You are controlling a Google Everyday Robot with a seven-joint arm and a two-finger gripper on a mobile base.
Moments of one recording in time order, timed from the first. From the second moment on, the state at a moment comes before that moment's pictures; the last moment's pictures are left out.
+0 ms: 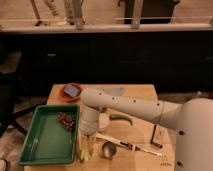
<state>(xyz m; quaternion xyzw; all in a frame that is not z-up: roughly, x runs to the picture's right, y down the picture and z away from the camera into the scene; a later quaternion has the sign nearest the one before) -0.100 0.267 0.680 -0.29 -0.53 -0.59 0.53</state>
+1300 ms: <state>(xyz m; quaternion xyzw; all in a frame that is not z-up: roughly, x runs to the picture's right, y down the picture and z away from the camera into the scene) -0.102 0.270 0.681 -0.29 -0.53 -0.59 0.53</state>
